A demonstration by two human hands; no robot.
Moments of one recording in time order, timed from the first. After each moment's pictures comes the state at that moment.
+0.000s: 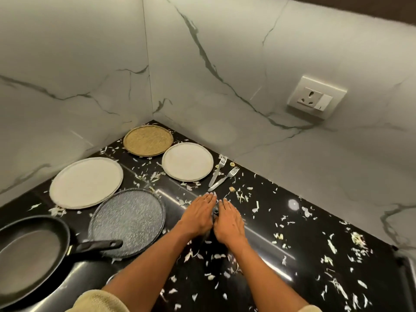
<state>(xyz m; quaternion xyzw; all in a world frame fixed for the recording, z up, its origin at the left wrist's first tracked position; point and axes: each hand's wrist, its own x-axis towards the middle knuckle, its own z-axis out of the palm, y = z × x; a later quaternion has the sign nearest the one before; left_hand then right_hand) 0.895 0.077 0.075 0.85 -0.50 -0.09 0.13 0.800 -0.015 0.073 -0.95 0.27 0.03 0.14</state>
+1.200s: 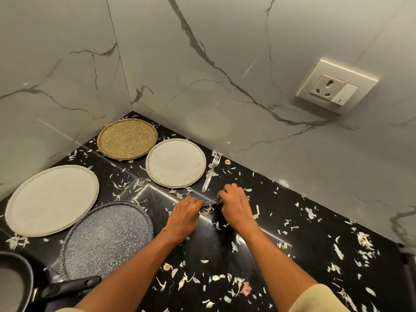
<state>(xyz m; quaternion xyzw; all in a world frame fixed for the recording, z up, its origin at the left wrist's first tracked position) 0.959 0.054 0.028 0.85 -0.48 -0.02 0.22 0.865 -0.105 0.063 -0.98 0.20 -0.07 0.03</state>
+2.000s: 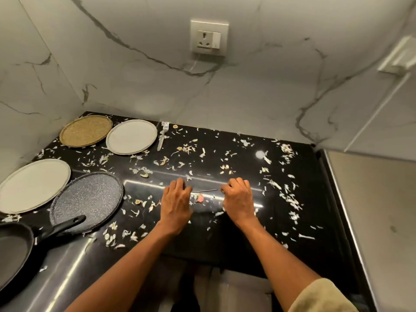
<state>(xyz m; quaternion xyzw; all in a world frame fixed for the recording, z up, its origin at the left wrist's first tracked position) 0.733 0.113 0.090 0.85 -0.51 0.03 0.14 0.583 -0.025 0.076 -0.91 0.34 -0.24 0.01</state>
